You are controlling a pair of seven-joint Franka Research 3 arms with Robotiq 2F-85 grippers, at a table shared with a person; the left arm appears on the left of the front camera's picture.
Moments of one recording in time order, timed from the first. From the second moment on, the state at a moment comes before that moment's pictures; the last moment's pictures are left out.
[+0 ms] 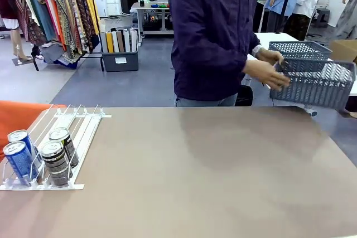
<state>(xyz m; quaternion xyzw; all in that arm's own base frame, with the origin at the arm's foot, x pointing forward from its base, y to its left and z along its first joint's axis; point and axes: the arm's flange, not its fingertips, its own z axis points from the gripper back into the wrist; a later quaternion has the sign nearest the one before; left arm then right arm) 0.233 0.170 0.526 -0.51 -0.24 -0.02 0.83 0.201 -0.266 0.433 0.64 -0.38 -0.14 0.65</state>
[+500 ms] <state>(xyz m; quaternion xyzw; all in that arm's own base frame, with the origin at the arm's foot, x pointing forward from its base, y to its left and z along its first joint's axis) 0.300 0.023 0.548 -0.16 -0.09 -0.10 0.98 0.201 -0.265 0.433 0.64 -0.37 -0.14 0.66</state>
